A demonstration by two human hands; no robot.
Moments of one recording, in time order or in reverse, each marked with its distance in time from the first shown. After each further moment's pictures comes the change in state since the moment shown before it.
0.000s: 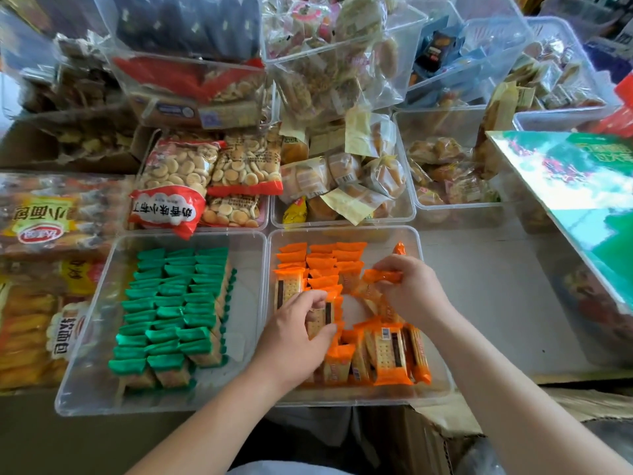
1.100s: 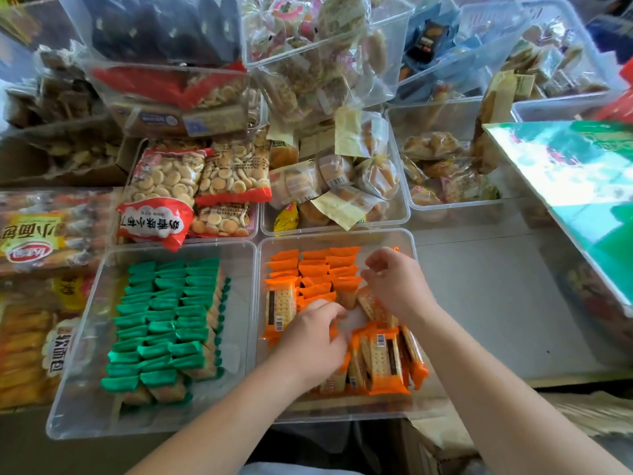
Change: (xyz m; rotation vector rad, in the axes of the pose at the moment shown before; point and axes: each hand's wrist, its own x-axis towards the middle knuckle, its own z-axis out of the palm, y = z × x) left_hand 0.031 0.025 0.021 0.172 -0.195 0.019; right_hand 0.038 0.009 0.019 -0.005 0.058 0.028
